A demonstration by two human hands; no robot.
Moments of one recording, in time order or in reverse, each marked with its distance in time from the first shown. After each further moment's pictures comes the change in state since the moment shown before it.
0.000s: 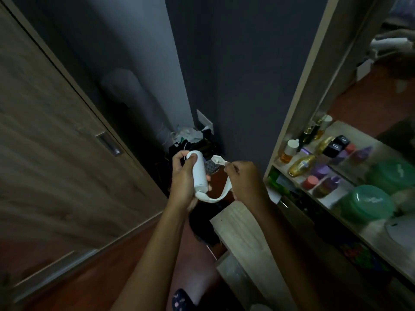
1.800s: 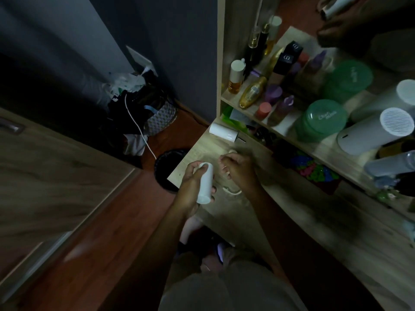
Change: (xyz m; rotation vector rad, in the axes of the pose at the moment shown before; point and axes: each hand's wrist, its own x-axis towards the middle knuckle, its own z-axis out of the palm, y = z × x) left_hand -0.020 -0.206 0.023 0.230 -0.255 -0.617; right_hand -0.072 0.196 0.000 0.380 0.004 0.652
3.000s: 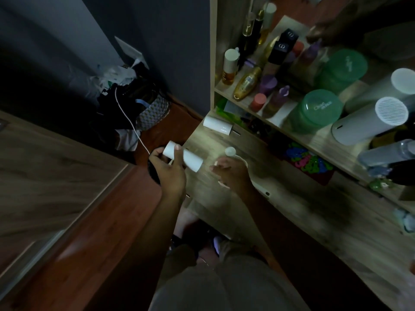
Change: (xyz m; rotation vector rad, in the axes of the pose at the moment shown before) left_hand 0.019 0.010 -0.007 -0.024 0.430 0.483; right_hand 0.015 0.063 0.008 -0.215 0.007 -0.178
